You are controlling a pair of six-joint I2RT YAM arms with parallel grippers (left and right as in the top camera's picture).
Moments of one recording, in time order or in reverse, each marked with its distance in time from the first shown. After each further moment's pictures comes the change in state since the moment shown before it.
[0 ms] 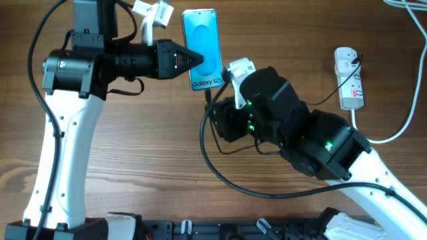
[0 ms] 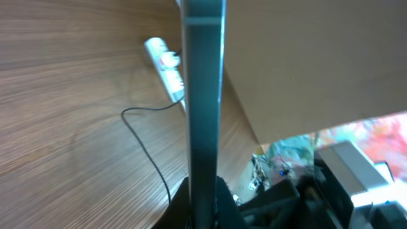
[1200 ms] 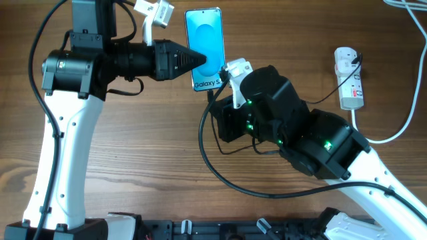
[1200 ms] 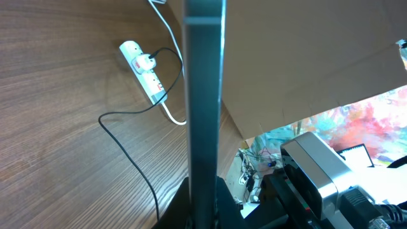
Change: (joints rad) left arm 0.002 -0.007 -0.008 0.025 0.118 0.037; right arm -0.005 0.000 -0.006 0.061 -0.057 0.016
